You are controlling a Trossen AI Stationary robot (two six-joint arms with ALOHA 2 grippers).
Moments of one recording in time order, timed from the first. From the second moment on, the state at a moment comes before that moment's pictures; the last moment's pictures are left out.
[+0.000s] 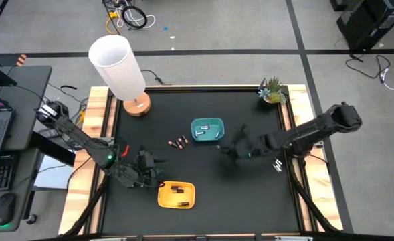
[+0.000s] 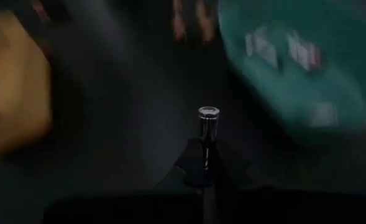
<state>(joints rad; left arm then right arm) -0.64 1.16 0.62 0.00 -0.81 -0.44 0.18 1.35 0.65 -0.04 0.33 0.55</state>
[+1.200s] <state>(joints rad) -0.64 1.16 0.69 -0.50 -0.75 -0.91 0.21 1.27 0.95 -0.19 0.36 0.17</state>
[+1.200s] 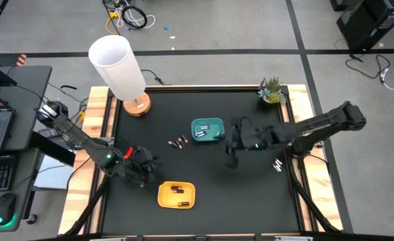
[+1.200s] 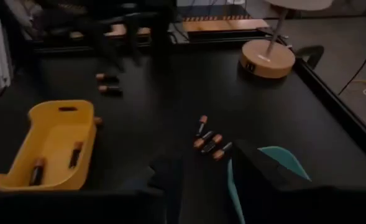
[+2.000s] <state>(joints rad) -0.53 1.16 0.63 -0.55 -0.79 -0.74 0.12 1.79 1.32 -0.12 0.10 0.08</state>
